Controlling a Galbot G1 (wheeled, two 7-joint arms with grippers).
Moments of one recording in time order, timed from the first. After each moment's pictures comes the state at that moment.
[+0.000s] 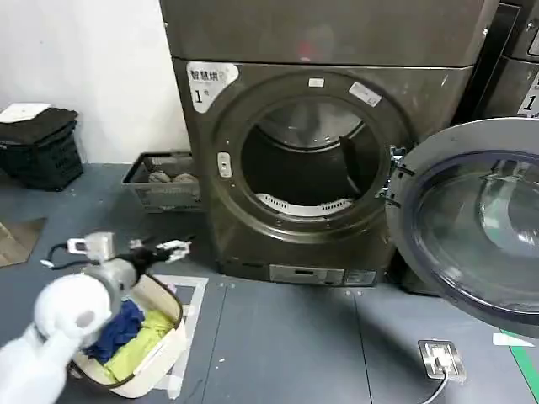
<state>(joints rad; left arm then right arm) 1.05 -0.74 -0.53 -2.10 -1.19 0.74 -0.46 -1.99 1.49 1.65 1.69 0.42 0.02 0.26</state>
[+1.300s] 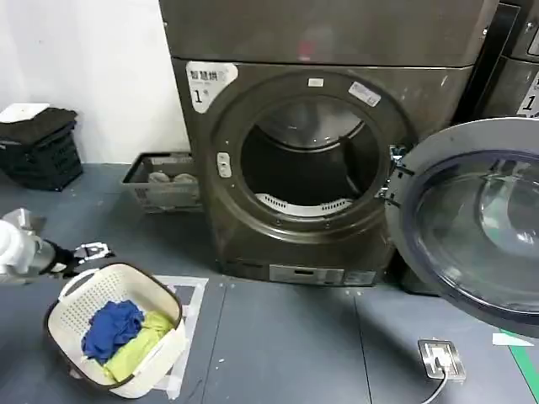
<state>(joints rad) 0.96 -0.29 -0.48 -1.71 -2.30 0.74 -0.94 -1.97 1.46 1.63 1.66 0.43 0.03 0.25</state>
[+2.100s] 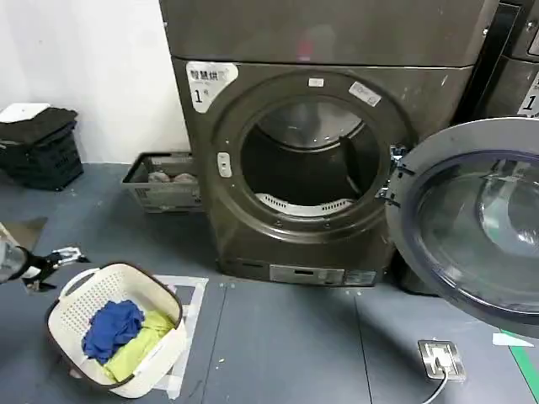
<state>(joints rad) 0.99 -0.29 -0.53 -1.52 -2.41 0.74 -0.96 -1.97 1.47 1.64 1.64 0.44 0.08 0.25</state>
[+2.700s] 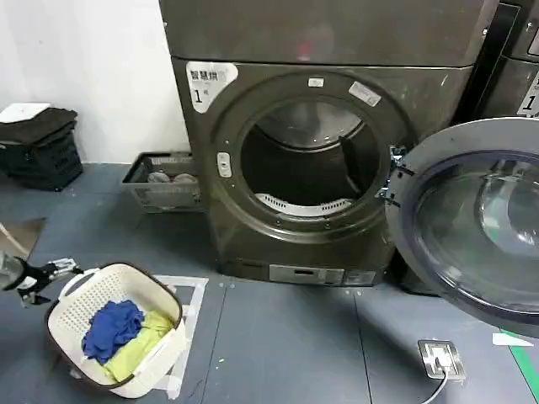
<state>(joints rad) 1.01 -0.31 -0.53 -1.48 -2.42 0.74 -0.99 -1.97 1.47 1.64 1.63 0.45 0.11 0.25</state>
